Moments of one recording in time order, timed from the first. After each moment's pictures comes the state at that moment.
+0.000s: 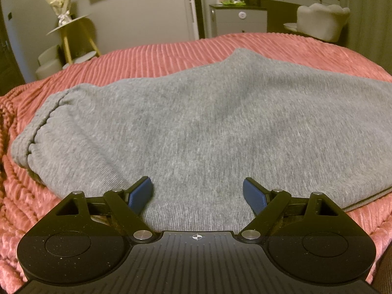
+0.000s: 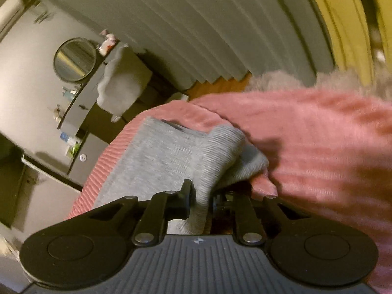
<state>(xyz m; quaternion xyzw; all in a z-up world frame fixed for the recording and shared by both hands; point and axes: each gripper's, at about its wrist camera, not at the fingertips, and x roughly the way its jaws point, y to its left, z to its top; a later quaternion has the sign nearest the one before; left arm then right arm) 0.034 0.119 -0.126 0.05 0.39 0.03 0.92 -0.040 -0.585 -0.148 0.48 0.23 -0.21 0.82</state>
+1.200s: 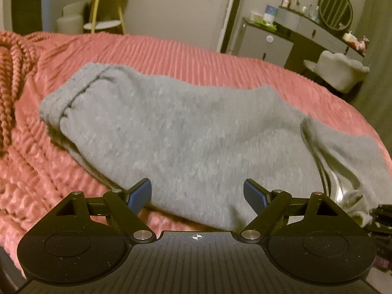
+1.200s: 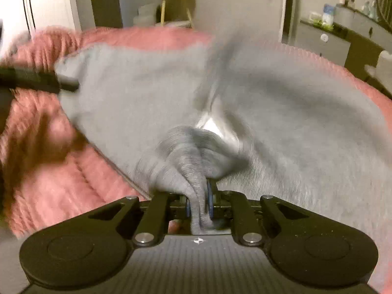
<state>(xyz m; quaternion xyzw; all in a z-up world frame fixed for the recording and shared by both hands) 0.011 0.172 -0.084 -0.12 0.39 0.04 0.91 0.013 -0.161 -0.103 -0.10 0.37 0.28 0.88</state>
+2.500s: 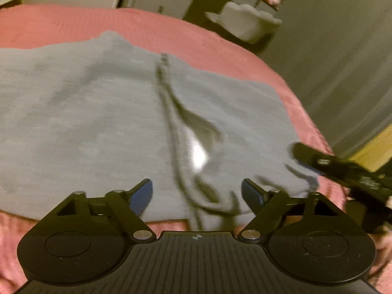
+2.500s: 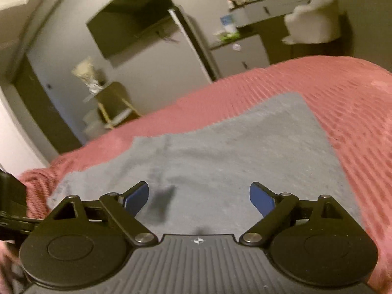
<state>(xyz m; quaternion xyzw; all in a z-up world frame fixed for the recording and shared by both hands) 0.052 0.043 -0.101 -0.14 0.46 -0.22 0.85 0.004 -0.260 -0.065 0.19 0.33 0.13 0.92</state>
